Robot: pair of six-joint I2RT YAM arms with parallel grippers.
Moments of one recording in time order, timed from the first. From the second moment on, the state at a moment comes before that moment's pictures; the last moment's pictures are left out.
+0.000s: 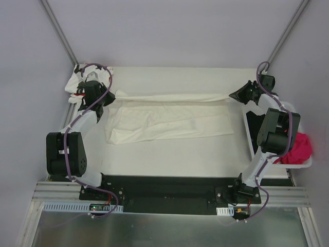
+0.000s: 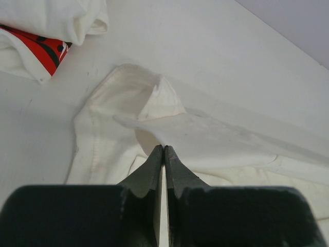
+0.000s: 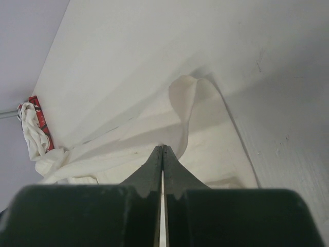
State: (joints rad) left arm 0.03 1.51 0.94 0.10 0.09 -0.53; right arm -0.22 1.91 1.36 -0.22 -0.48 0.66
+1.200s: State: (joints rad) left arm 0.00 1.51 0.88 0.03 0.04 -0.53; right arm -0.22 1.84 1.28 -0.31 -0.48 0.60
